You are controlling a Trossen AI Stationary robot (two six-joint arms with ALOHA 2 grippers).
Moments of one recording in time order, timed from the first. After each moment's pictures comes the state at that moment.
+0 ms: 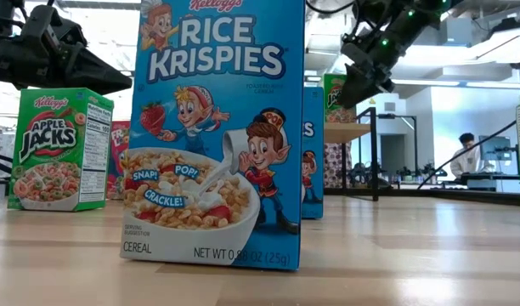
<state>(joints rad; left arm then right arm) -0.16 0.04 0.02 0.06 -0.46 -0.31 -0.49 1.23 0.99 -0.47 0.14 0.14</state>
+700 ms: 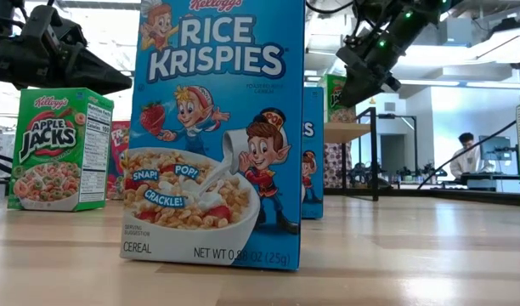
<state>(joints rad) -0.16 0.04 0.02 0.06 -0.46 -0.31 -0.49 1.23 0.99 -0.45 0.26 0.24</state>
